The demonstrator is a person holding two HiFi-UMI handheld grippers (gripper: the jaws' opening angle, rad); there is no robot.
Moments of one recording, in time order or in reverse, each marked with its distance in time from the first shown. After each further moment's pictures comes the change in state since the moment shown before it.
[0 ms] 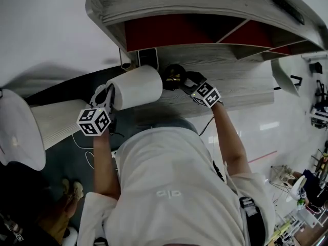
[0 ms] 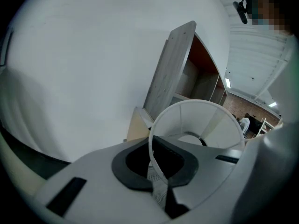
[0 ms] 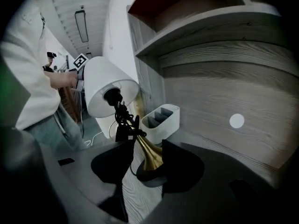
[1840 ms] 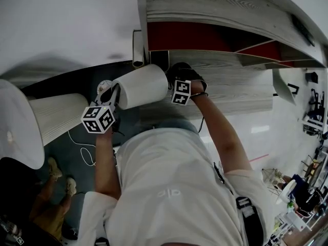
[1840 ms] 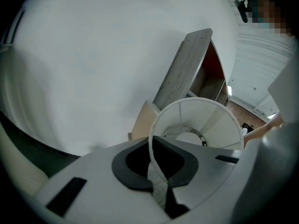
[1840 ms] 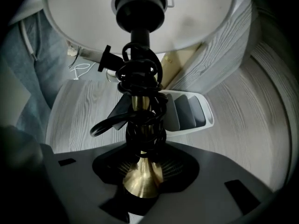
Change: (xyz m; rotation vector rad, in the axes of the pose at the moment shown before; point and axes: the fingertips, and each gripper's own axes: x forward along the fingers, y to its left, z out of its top) left arm -0.002 0.047 -0.025 -0.105 0.015 -0.028; right arm 0.123 0.006 -0.017 -0.715 0.617 -0.102
